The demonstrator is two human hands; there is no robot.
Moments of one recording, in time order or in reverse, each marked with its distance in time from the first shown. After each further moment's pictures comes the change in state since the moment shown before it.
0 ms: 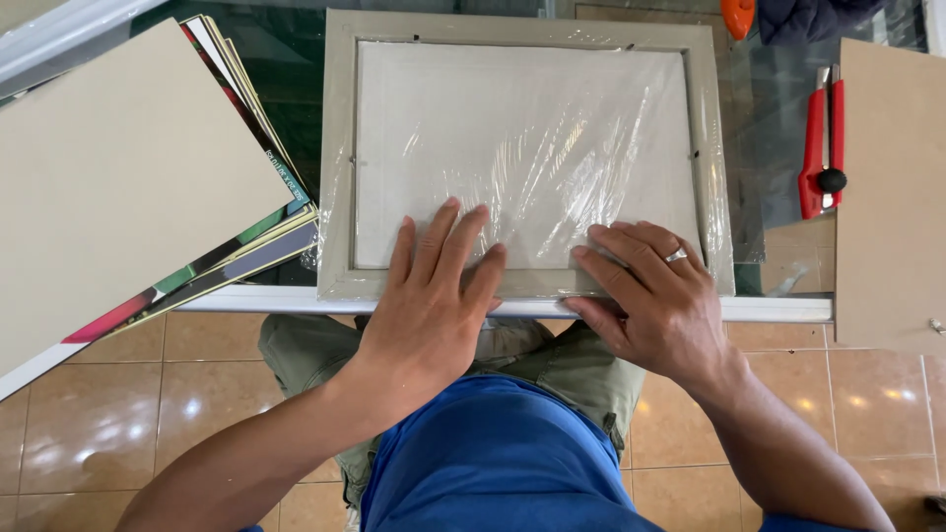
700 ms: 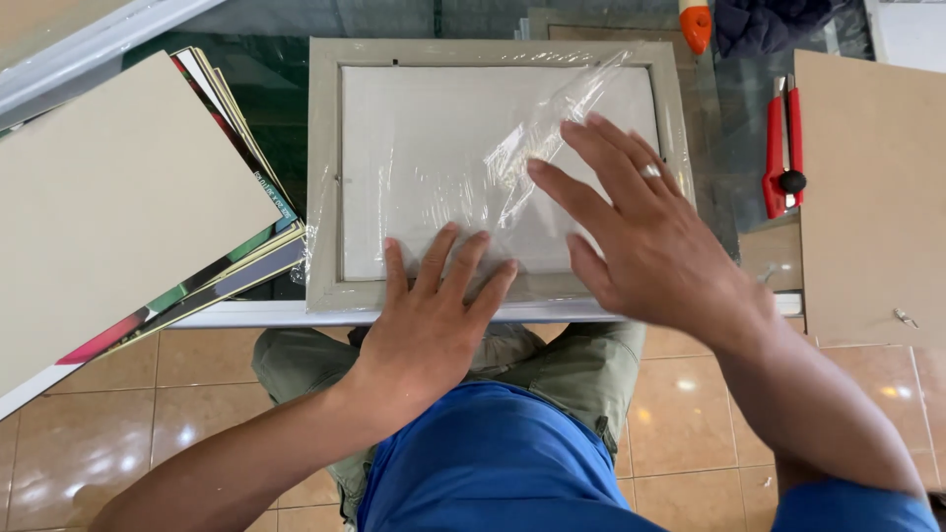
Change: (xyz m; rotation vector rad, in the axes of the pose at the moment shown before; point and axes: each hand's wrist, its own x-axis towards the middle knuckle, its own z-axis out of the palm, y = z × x) left_hand 0.002 0.008 0.004 0.063 -0.080 0.069; right_hand 0.065 0.018 -0.034 0.063 -0.140 -0.086
